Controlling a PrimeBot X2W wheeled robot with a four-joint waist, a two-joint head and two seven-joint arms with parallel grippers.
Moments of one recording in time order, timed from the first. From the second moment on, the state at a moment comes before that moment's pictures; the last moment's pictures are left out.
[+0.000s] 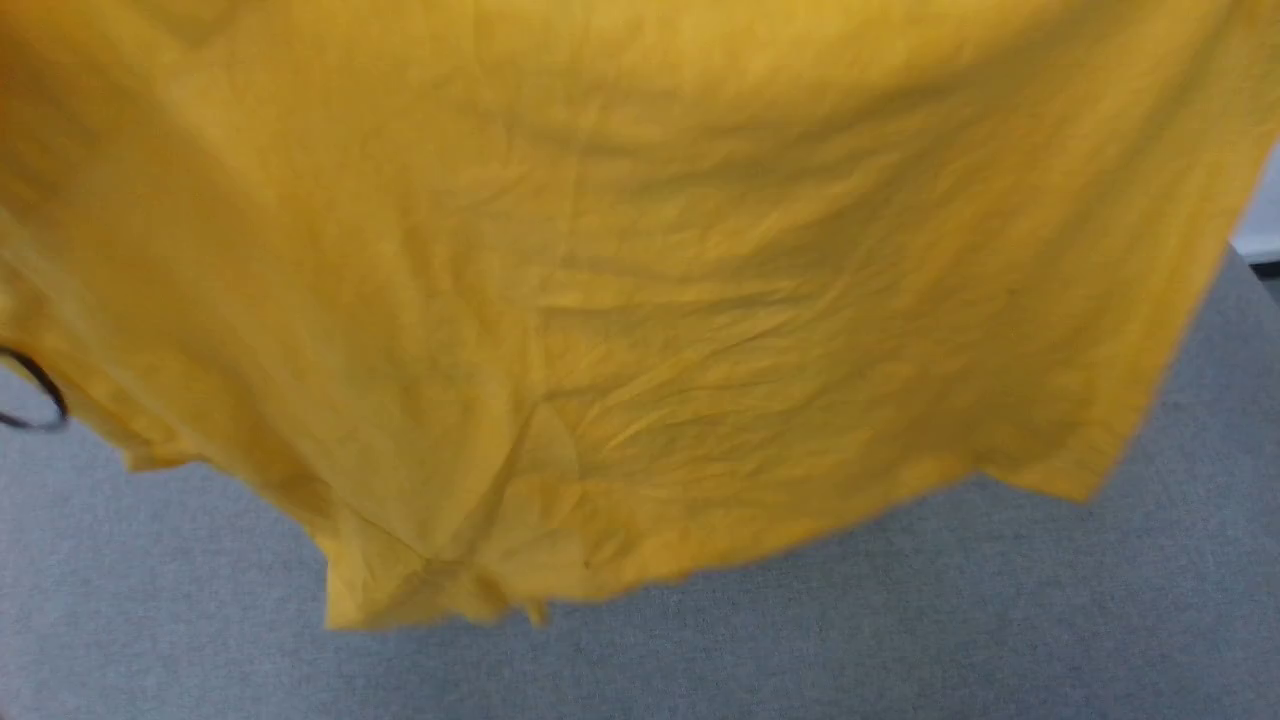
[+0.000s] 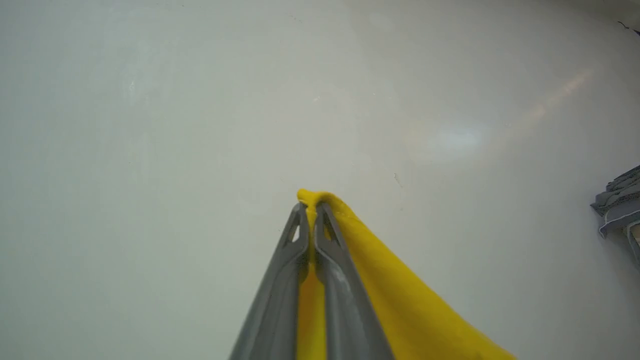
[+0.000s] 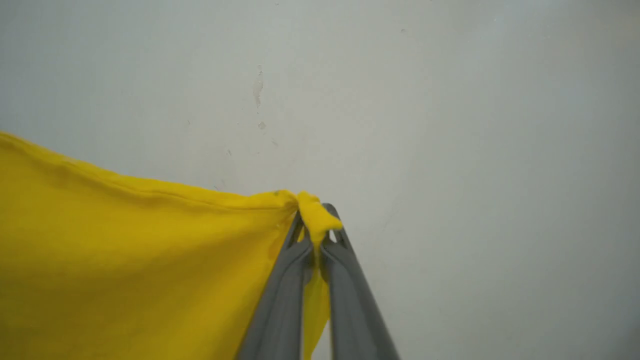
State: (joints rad) left arm -0.77 0.57 -0.01 -0.47 -0.49 0.14 0.07; right arm -0.78 -0.55 0.06 -0.33 0.54 0.13 0.58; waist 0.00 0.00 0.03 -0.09
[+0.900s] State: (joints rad) left arm -1.65 0.53 -0.16 0.31 -0.40 -0.02 -0.16; right arm -1.55 -0.54 0.36 0.40 0.43 0.13 0.09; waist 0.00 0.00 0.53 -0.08
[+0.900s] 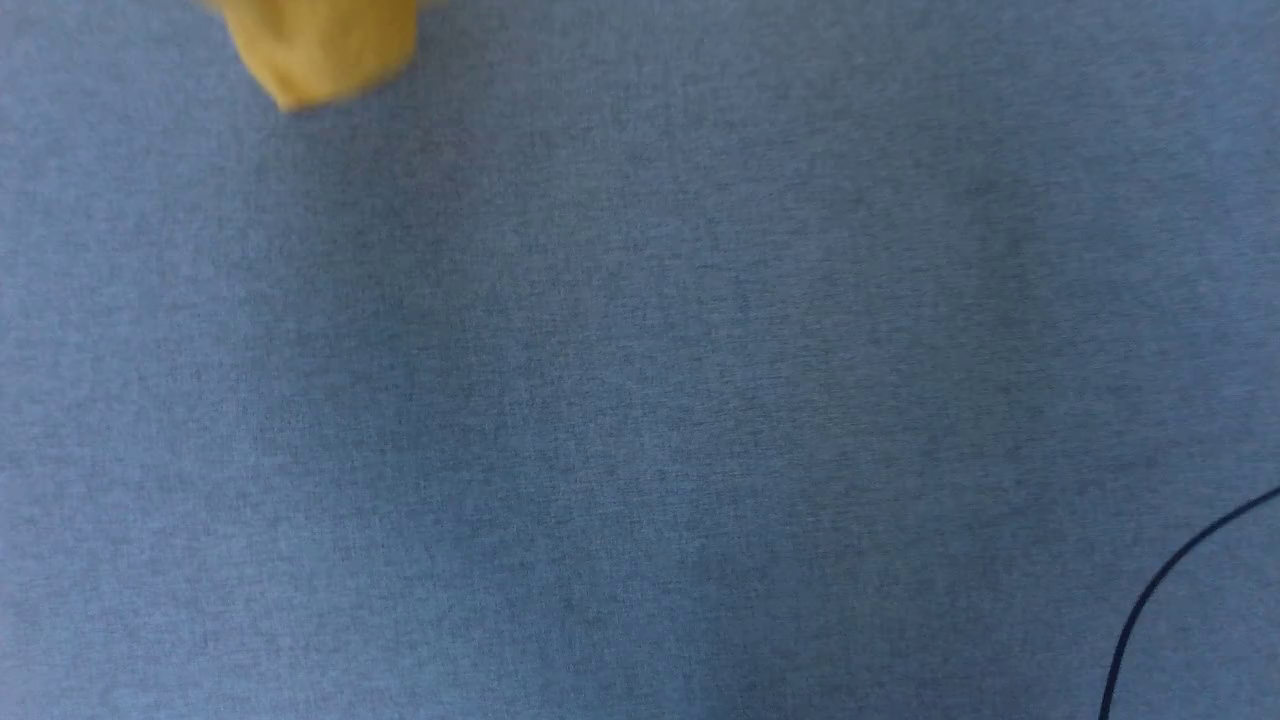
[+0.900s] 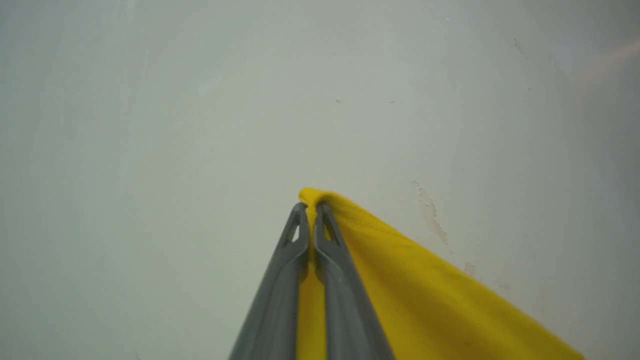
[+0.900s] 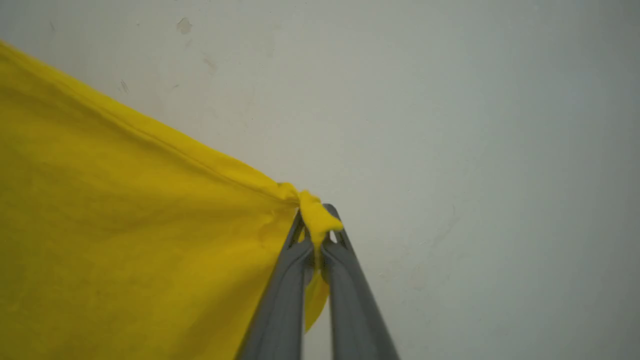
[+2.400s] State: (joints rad) left arm 0.09 0.74 -0.36 -0.22 -0.54 0.11 0.20; right arm -0.42 -0.60 0.63 0.50 0.64 0.13 -0.11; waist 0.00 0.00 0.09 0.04
